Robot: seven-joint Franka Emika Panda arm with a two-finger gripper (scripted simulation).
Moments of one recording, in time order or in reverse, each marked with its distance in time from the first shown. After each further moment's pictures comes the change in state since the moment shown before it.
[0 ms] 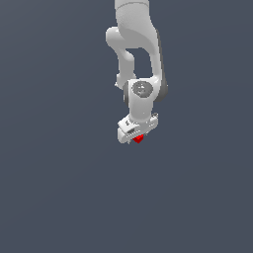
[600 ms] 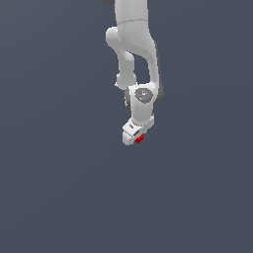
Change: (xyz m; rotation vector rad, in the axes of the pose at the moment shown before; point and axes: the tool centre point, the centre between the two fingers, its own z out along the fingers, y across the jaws) arm -0.026 -0.024 0.049 -0.001 -0.012 -0.238
